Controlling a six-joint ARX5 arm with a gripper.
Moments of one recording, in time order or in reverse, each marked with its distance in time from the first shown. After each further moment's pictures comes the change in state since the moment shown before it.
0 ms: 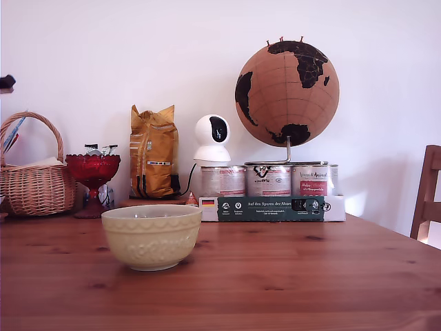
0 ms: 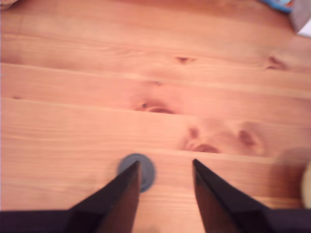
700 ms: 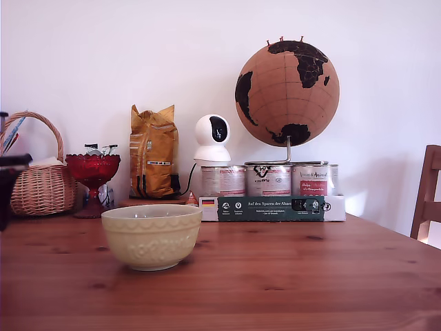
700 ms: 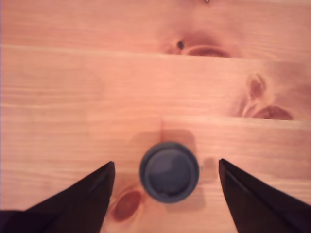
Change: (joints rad) arm -0.018 0.351 0.063 -0.019 0.000 0.047
